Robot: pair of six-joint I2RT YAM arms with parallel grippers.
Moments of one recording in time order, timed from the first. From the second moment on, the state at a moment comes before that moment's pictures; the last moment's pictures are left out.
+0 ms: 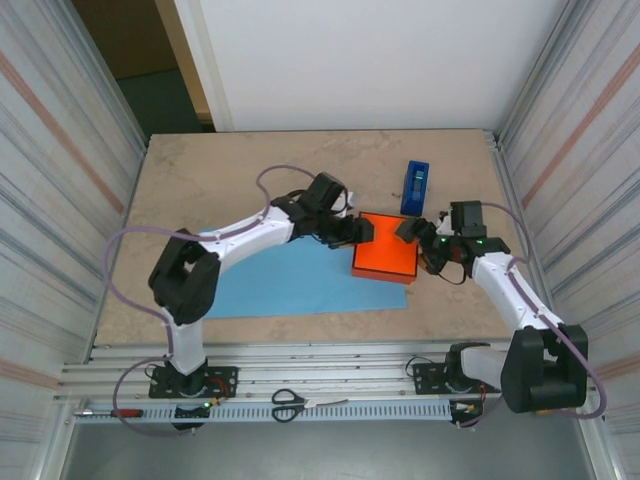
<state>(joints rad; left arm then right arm) -0.76 1.85 1.41 -0.41 0.48 -0.72 0.13 1.19 0.76 -0.48 -0.49 0.87</state>
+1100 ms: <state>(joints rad) -0.37 1.37 0.82 -0.45 0.52 -0.59 0.66 1.69 0.99 -0.08 -0.34 1.12</state>
